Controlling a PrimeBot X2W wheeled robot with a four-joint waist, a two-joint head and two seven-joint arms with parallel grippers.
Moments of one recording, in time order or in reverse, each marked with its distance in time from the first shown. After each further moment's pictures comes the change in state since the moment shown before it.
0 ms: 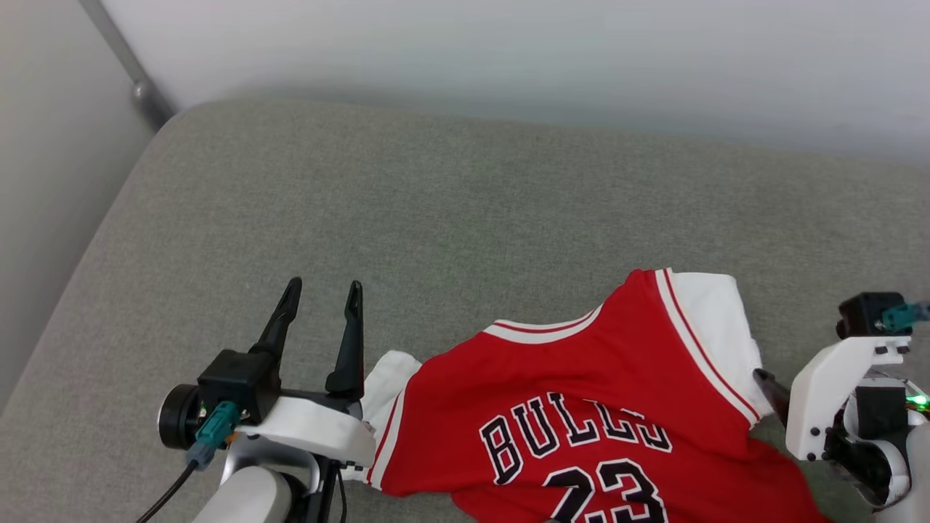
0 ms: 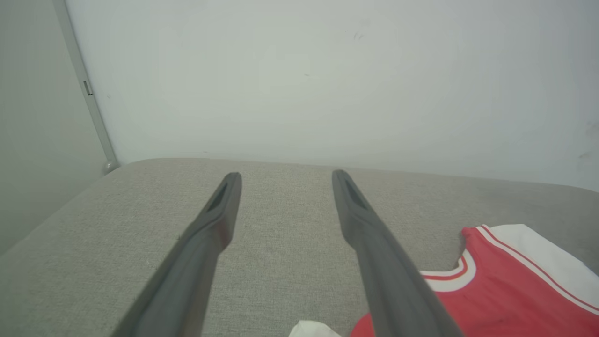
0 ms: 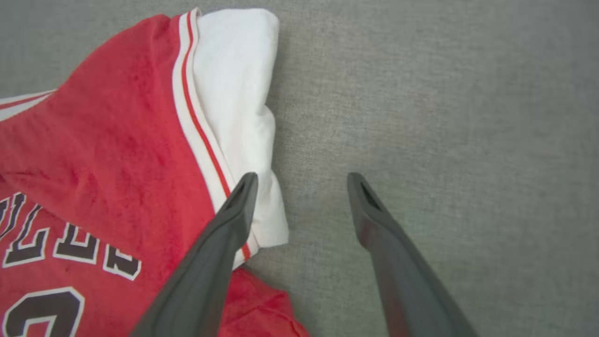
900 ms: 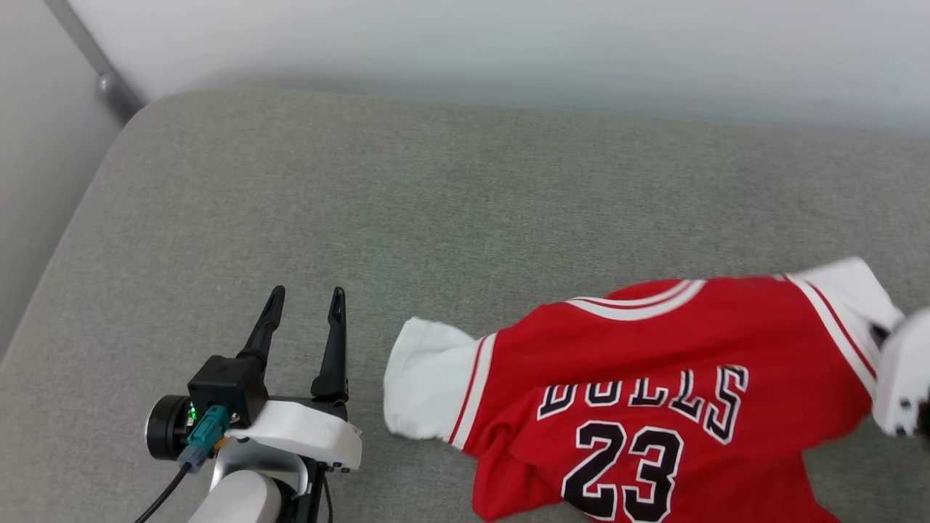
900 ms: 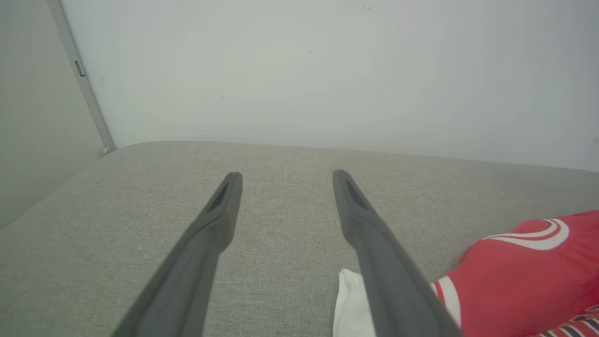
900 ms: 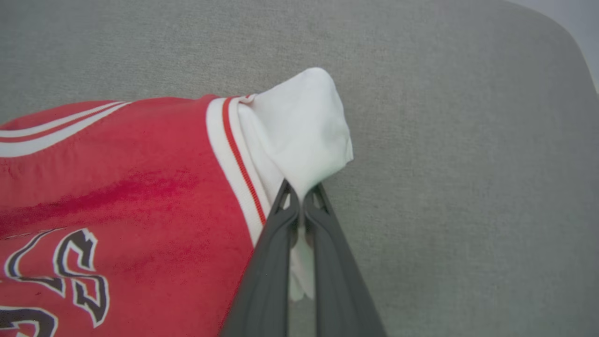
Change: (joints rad) left arm 0.003 -0.024 0.045 0.061 0.023 -0.019 -0.018; right arm -0.041 -0.097 -0.080 -0.131 -0.044 0.000 0.079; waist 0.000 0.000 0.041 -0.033
